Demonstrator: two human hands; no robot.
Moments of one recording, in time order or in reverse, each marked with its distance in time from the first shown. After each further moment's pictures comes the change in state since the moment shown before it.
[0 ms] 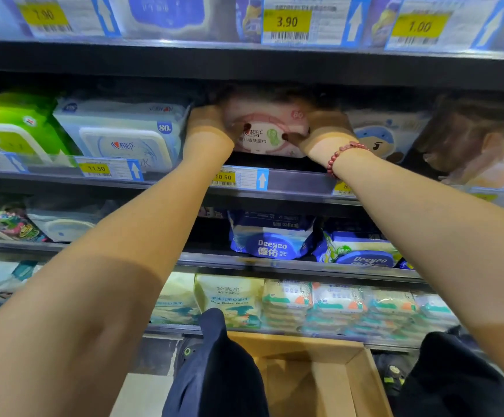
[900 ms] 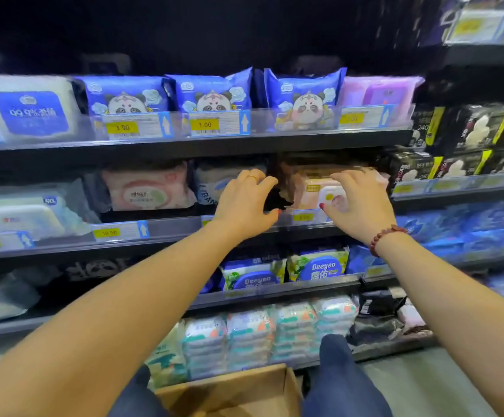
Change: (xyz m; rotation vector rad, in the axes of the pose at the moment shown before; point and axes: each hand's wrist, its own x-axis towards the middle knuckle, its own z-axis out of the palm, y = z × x) left_hand -0.134 0.206 0.008 -0.114 0.160 0.779; right_hand -0.195 0.235 -0.083 -0.022 0.374 0.120
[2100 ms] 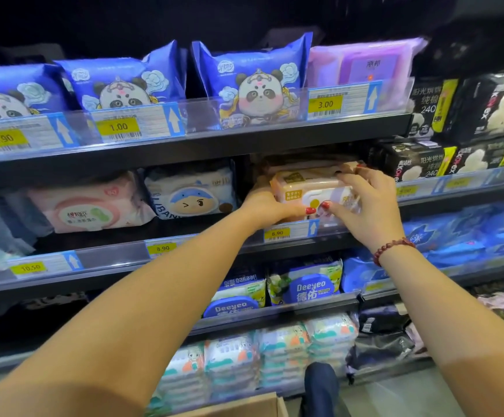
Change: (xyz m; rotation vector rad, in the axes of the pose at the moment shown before) left_hand 0.104 0.048 0.079 -0.668 -0.386 -0.459; right_hand 0.028 0.093 0.061 0.308 0.174 0.100
